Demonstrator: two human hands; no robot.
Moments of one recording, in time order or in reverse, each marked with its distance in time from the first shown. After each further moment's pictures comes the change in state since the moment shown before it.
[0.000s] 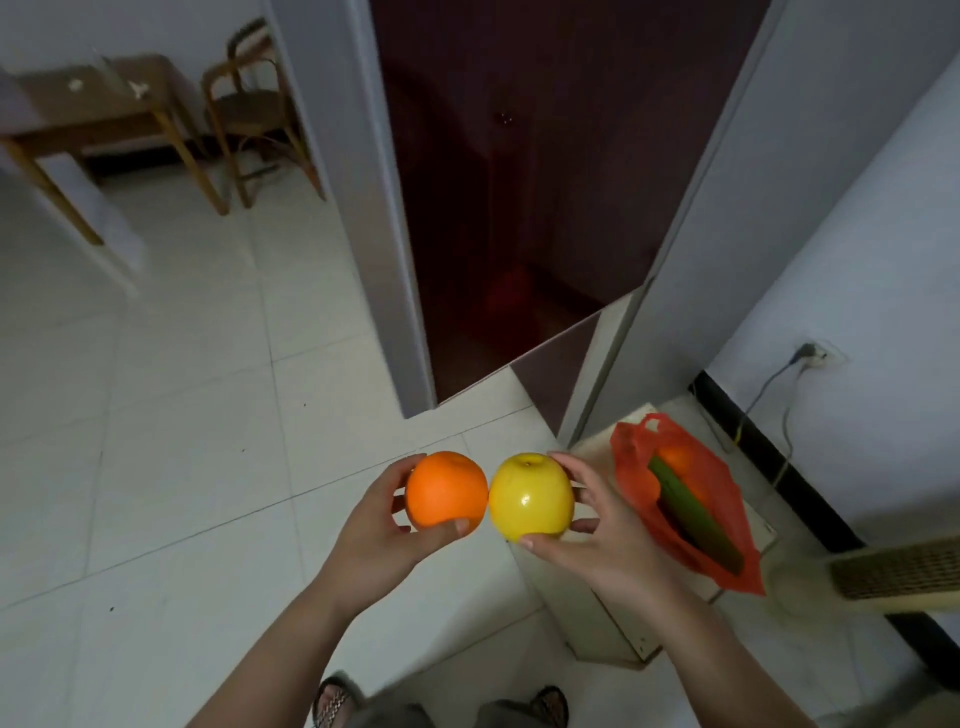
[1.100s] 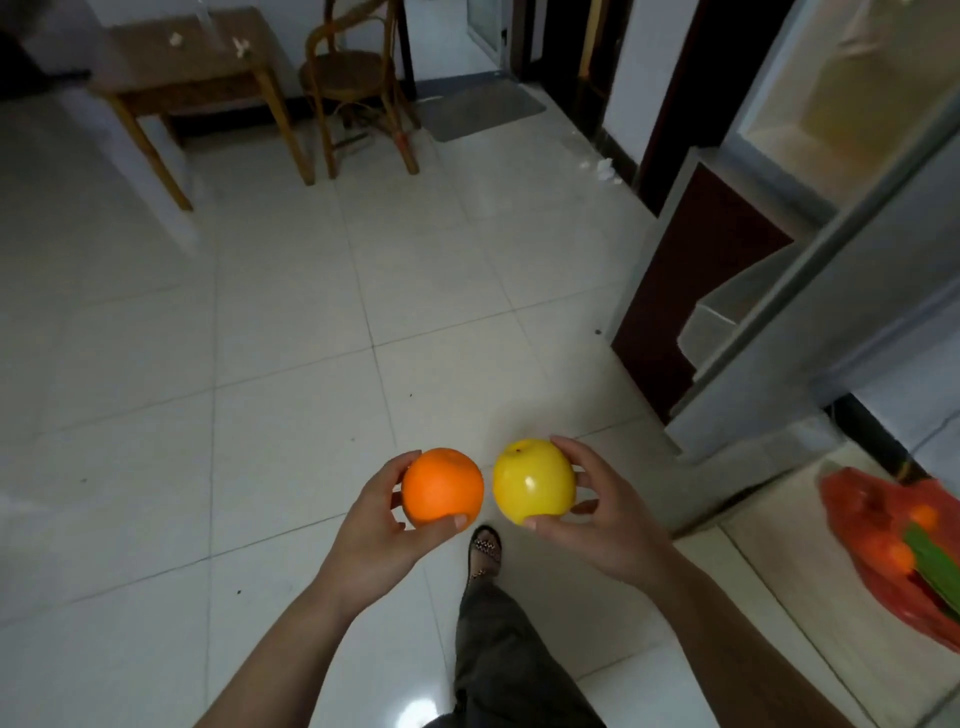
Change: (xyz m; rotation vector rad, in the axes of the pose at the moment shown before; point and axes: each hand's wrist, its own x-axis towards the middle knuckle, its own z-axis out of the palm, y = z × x) left_hand 0.061 -0.138 -0.334 -0.003 0.089 -0.116; right_hand 0.158 -0.124 0.313 -0.095 -0.086 -0.024
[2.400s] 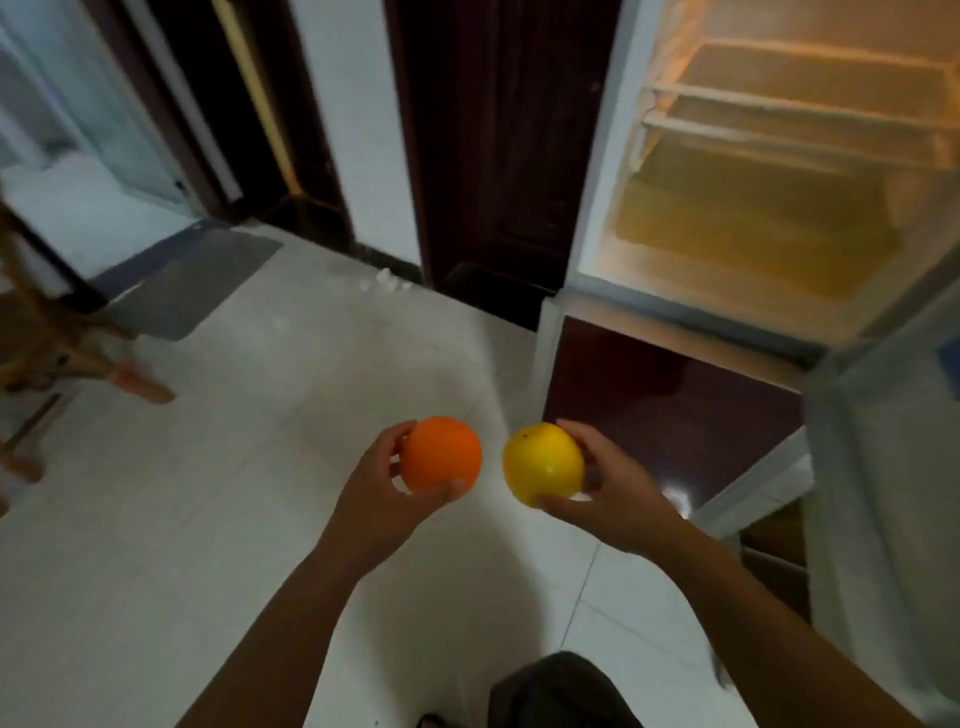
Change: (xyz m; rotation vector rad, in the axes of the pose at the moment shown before) left_hand 0.617 0.292 -0.024 0.223 -0.511 0.423; right_hand 0.471 -0.094 -0.172 -0.006 0.643 0.171
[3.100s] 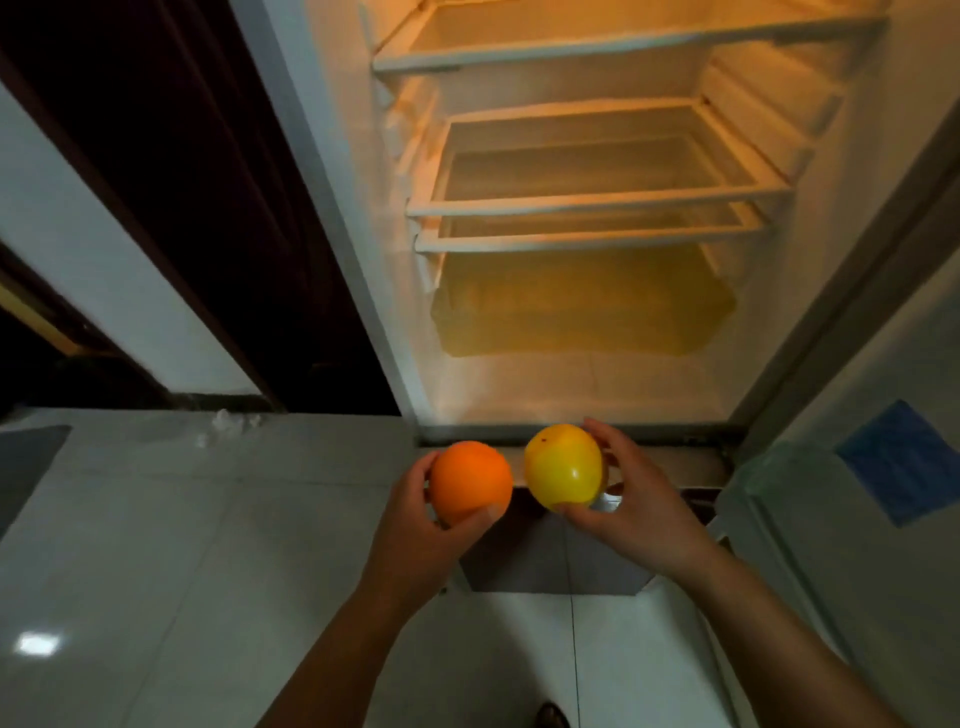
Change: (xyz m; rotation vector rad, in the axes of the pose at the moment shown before) left_hand 0.284 0.146 0.192 0.070 -0.359 0.172; right_hand 0.165 0.093 -0.207 -0.009 0.517 0.198
